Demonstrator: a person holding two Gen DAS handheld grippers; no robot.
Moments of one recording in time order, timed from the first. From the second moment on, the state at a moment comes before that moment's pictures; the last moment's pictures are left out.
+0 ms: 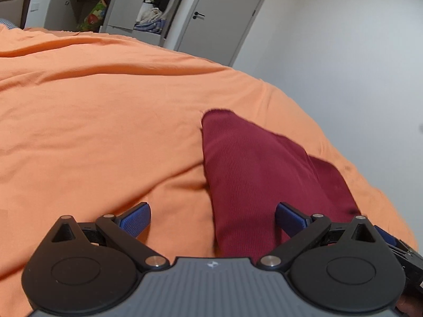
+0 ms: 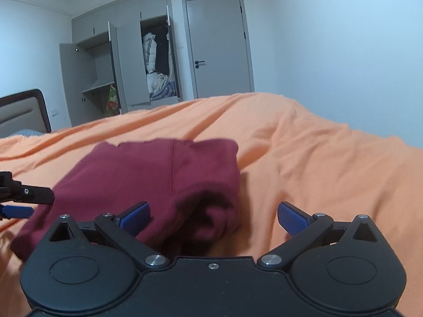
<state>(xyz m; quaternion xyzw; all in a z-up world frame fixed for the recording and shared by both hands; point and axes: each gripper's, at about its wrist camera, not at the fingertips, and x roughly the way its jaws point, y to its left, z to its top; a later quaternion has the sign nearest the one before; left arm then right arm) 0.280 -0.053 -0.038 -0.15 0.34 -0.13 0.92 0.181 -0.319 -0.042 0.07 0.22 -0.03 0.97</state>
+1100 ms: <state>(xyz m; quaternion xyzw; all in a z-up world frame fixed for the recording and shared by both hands) 0.277 -0.054 -0.058 -0.14 0.35 -0.12 0.92 0.157 -0.306 -0.079 0.07 0.21 -0.06 0.97</state>
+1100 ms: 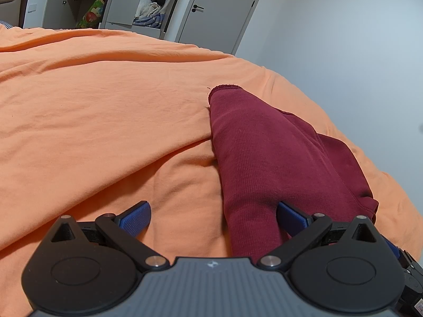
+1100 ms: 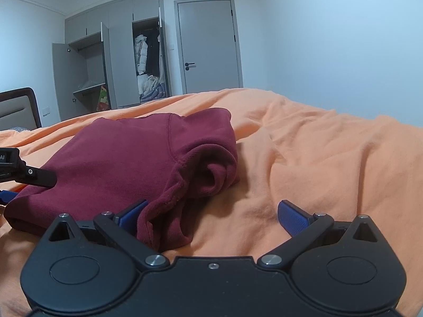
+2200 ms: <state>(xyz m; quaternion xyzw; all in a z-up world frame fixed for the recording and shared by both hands) 0.328 -0.075 -0.039 -0.10 0.34 -0.16 0.92 0.274 -0.375 -0.057 0.21 0.27 0.15 0.93</state>
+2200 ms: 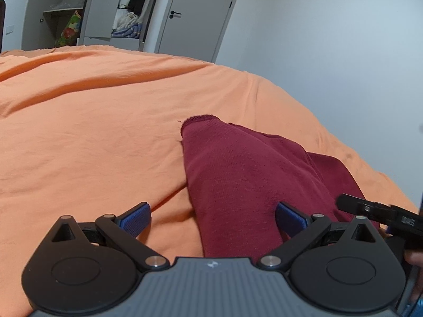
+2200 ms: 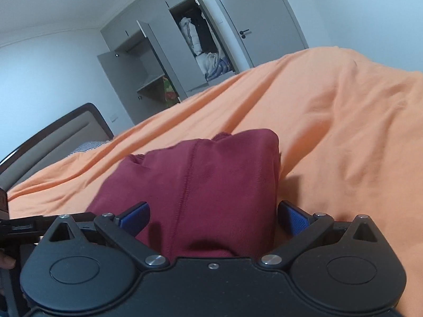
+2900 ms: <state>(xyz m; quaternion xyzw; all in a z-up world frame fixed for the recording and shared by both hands) 0.334 -0.084 -0.046 -0.10 0.37 -0.19 0.90 0.252 -0.374 -0.075 0.21 0.22 0.18 0.93</state>
